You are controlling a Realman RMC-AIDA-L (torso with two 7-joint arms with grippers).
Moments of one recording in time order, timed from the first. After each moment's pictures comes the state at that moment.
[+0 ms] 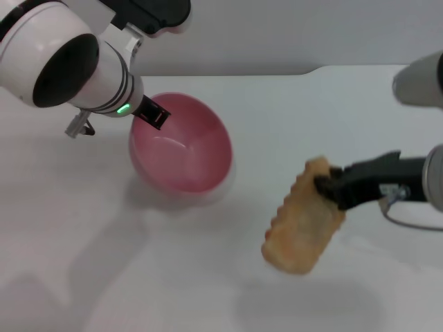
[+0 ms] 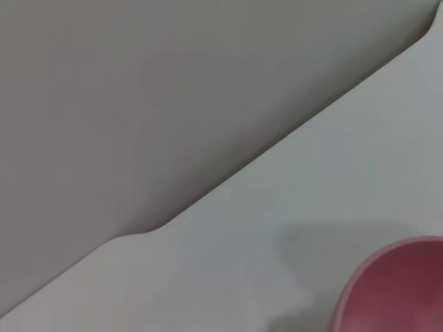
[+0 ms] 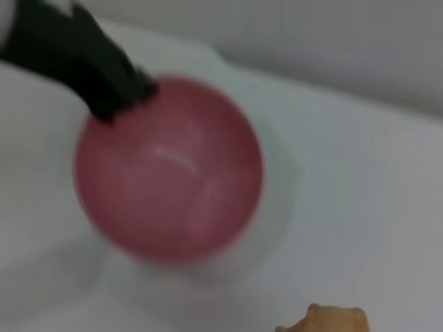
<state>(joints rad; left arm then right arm) -0.69 -2.07 1.82 1.40 -0.09 -1.22 -0.05 0.10 2.08 -1.77 -2.01 0.53 1.34 -0.13</state>
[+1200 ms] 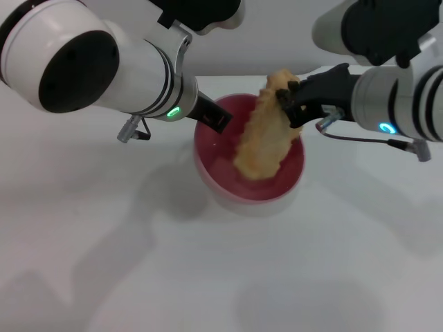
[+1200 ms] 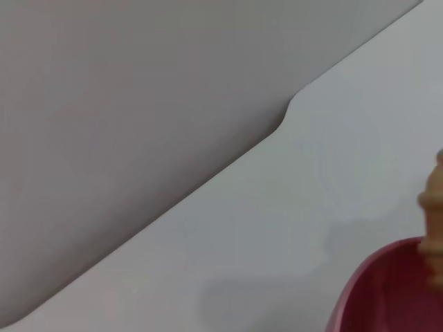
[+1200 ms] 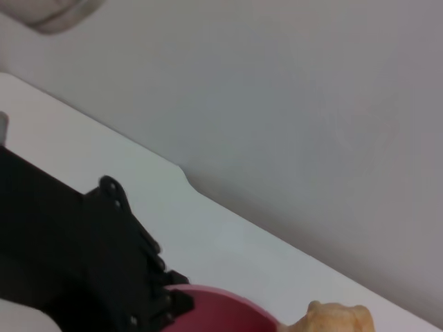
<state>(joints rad) -0.69 -2.07 1.87 1.46 -0.27 -1.14 -0.05 0.35 2.08 -1.84 -1.71 0.35 0.96 -0.15</state>
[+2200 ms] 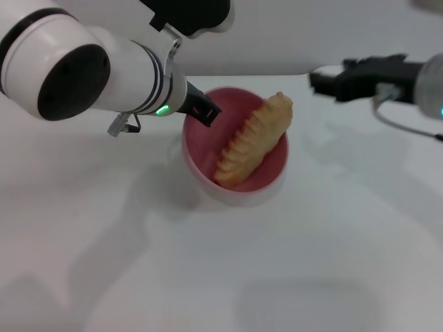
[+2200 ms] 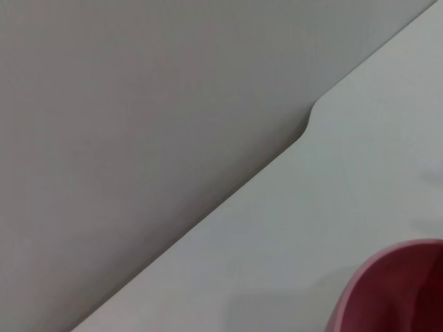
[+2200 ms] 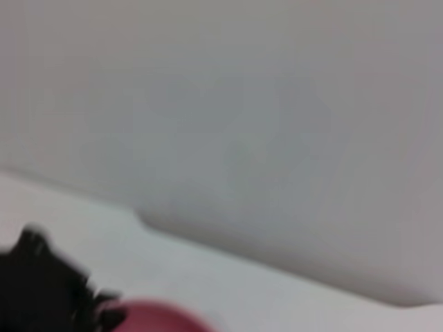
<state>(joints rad) -0.68 -2.06 1.87 1.39 -0.25 -1.03 0.03 0.22 2.08 -1.69 -1.82 0.48 0.96 -0.12</state>
